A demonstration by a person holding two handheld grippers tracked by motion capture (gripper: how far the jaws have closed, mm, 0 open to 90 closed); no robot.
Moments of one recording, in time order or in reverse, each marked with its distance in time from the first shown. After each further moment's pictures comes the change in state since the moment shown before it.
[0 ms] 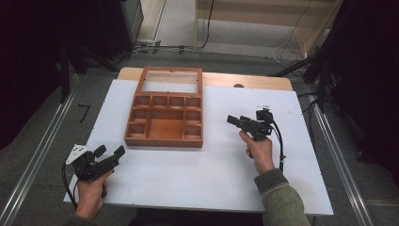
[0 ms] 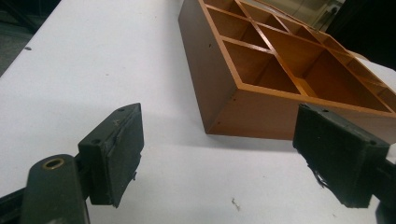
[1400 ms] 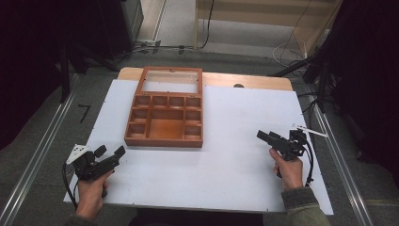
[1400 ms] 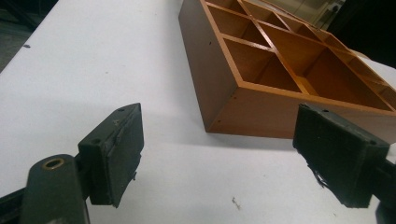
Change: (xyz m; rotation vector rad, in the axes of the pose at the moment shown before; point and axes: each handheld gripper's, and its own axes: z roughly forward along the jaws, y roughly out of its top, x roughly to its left) left arm 0.000 0.000 0.001 0.008 0.003 -0.001; right arm -0.053 -0.038 -0.082 -0.075 -0.069 0.067
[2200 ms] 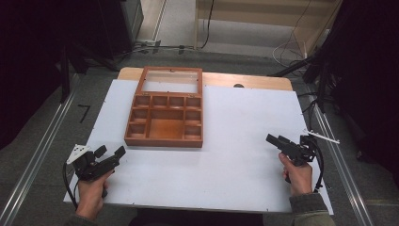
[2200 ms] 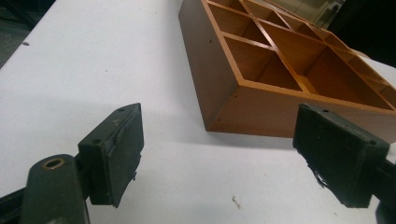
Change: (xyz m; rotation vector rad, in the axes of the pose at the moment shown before) left arm 0.000 0.000 0.000 0.005 0.000 -0.003; right arm -0.015 -0.006 -0.024 -0.024 -0.012 0.021
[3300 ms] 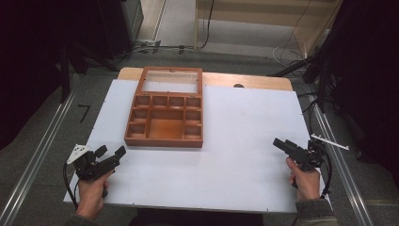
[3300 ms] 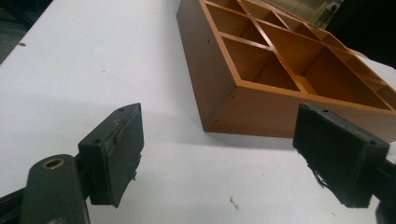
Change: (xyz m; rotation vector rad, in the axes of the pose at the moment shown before) left arm -0.001 0.000 0.001 -0.001 -0.008 0.000; right arm -0.013 -0.007 -0.020 -0.015 -0.022 0.012
